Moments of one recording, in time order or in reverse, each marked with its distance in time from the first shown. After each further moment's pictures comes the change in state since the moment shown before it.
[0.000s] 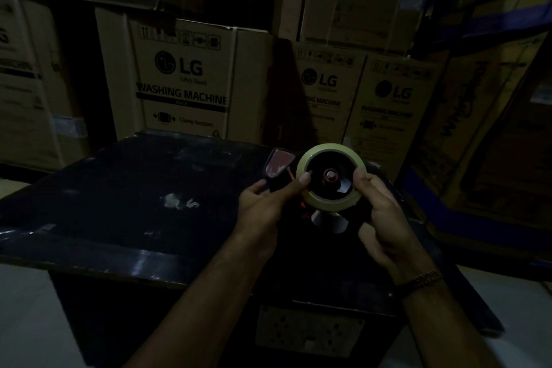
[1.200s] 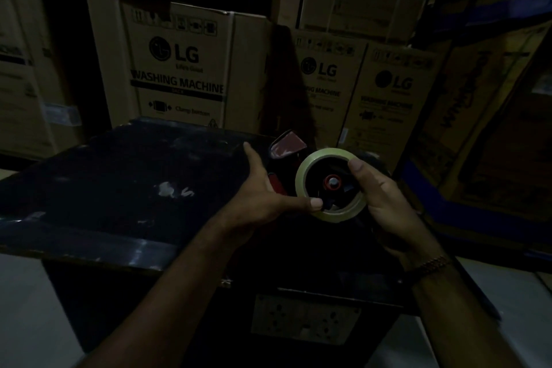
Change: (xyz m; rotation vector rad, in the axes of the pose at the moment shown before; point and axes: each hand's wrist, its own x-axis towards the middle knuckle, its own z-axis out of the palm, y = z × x) left_hand -0.001 0.015 -0.016 0.500 -0.269 0.042; right_hand 0.000 -0.007 -0.010 -0.272 -0.209 -0.140
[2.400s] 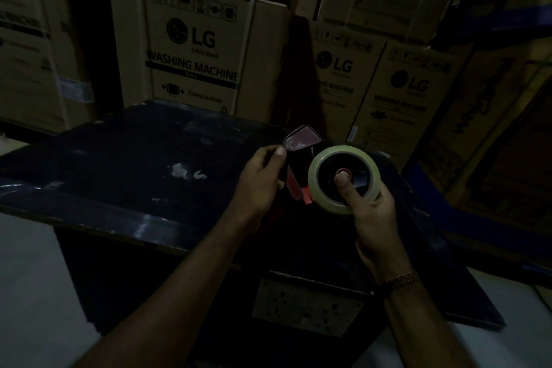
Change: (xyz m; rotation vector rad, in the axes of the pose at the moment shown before) left_hand 0.012 -0.025 -0.005 -0.063 0.360 0.173; right_hand -0.013 0.043 0.032 0.056 0.277 -0.055
